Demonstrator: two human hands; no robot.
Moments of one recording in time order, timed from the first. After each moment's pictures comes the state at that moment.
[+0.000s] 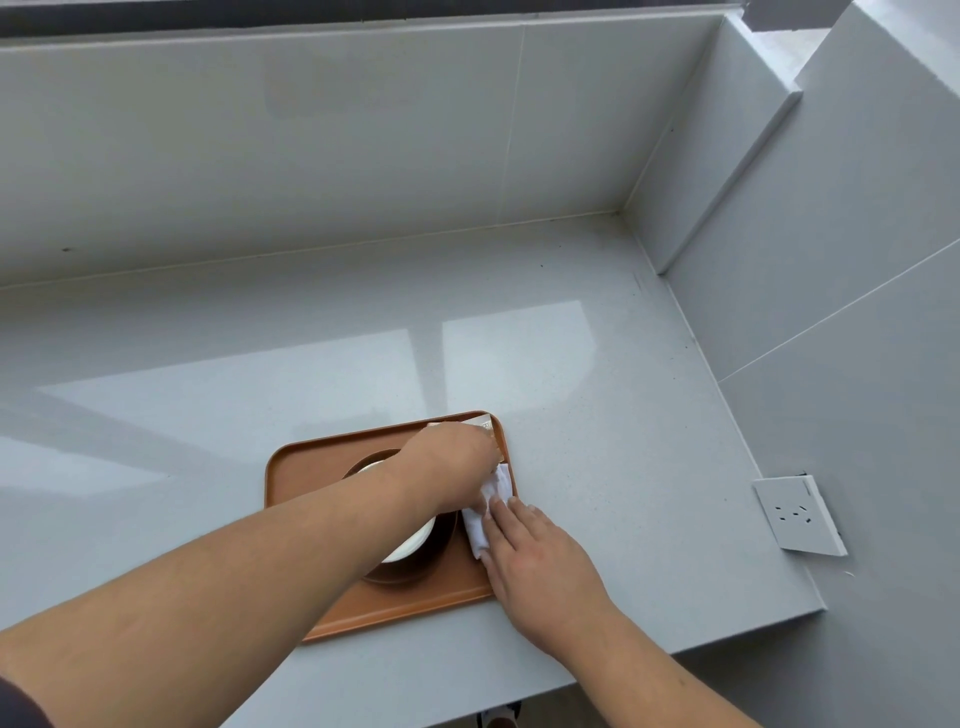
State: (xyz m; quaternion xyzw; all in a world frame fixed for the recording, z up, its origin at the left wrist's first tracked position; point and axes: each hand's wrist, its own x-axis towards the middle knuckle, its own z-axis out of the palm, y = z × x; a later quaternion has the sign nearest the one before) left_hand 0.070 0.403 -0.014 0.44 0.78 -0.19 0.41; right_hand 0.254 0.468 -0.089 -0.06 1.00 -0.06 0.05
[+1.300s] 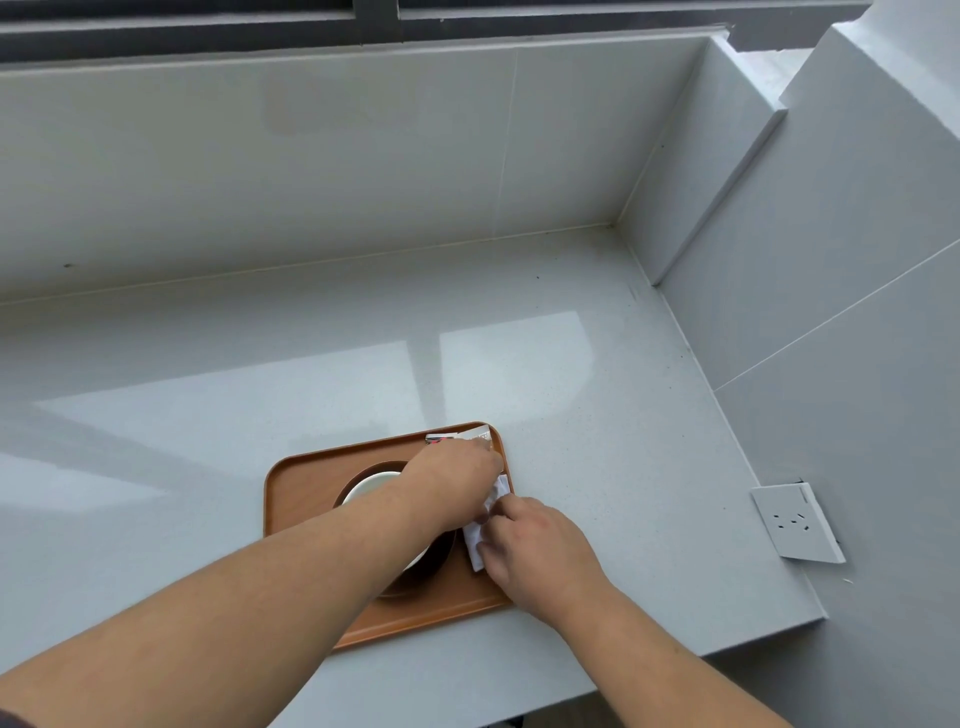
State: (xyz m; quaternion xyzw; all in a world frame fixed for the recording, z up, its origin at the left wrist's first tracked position) left_hand 0.079 0.383 -0.034 0.44 0.84 -0.08 0.30; right_hand 0.218 0.476 -0.072 -0.02 0.99 -0.16 0.05
